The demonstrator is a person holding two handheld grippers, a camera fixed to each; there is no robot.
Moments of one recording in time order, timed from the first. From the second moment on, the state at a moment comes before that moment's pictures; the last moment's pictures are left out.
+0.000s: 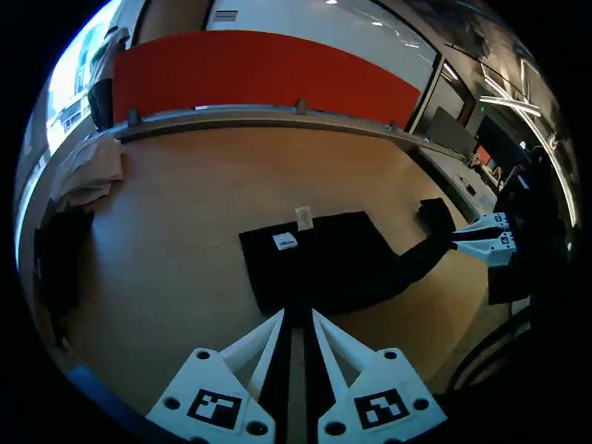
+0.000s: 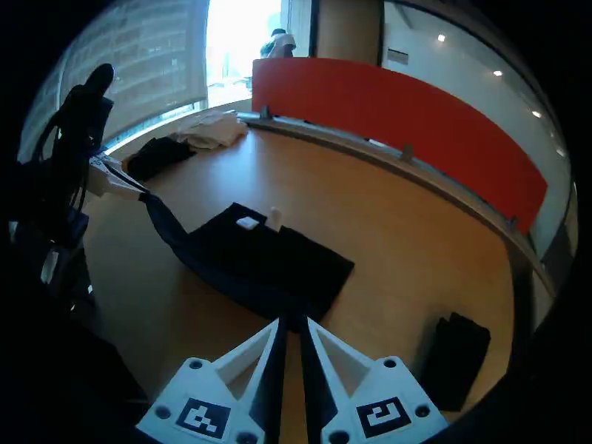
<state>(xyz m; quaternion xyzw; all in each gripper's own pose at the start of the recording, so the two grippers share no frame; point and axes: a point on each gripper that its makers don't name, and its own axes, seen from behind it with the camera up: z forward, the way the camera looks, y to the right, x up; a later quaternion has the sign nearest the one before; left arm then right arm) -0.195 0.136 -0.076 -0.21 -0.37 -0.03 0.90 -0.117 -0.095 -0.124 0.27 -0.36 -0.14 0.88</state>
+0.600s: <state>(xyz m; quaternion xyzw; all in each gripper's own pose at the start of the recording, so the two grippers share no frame) -0.226 0.135 0.002 -0.19 -0.37 -0.03 0.91 -0.162 -0.091 -0.058 0.25 -0.38 -0.14 0.88</state>
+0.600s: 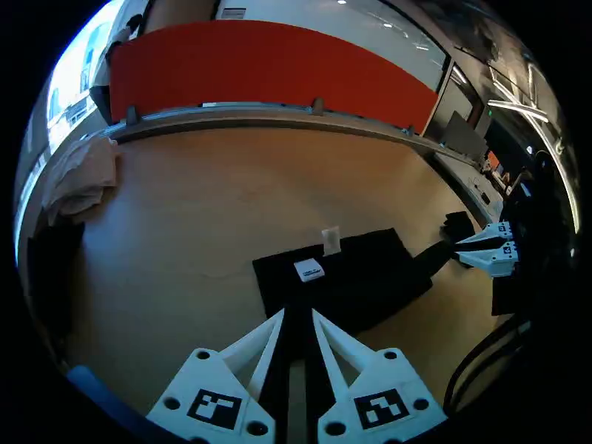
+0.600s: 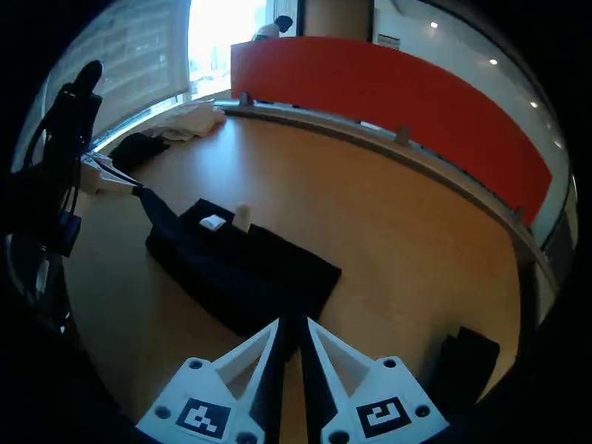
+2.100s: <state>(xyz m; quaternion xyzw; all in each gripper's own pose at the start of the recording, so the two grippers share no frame) -0.296 0.132 0.075 -0.17 -0.41 -0.01 0.90 -0.225 -0.089 0.018 0.19 -0.41 -0.15 0.88</state>
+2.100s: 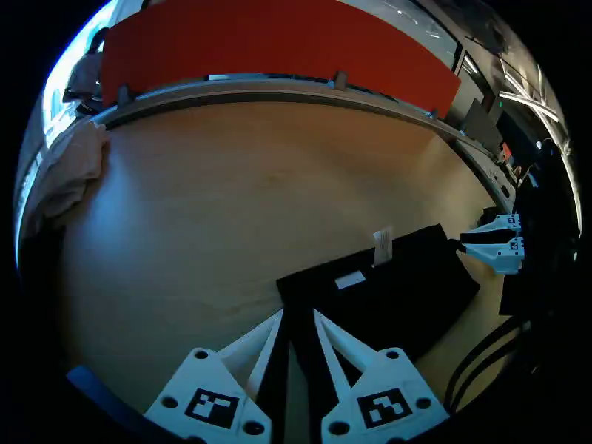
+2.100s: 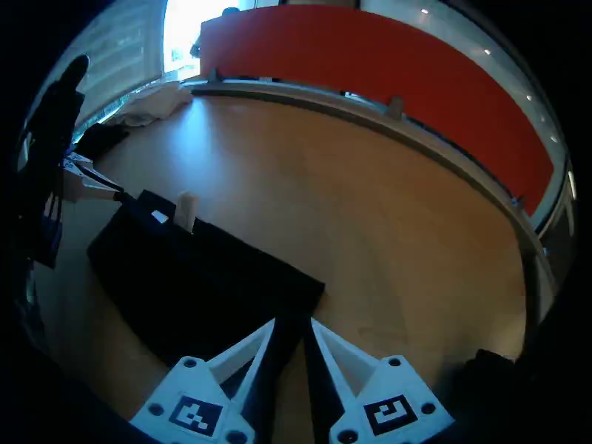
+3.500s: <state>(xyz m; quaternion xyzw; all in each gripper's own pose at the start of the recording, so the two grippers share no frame) -0.276 0.106 0.060 -0.14 -0.39 0.00 0.91 -0.203 -0.066 0.015 0.15 -0.39 -0.12 0.90</state>
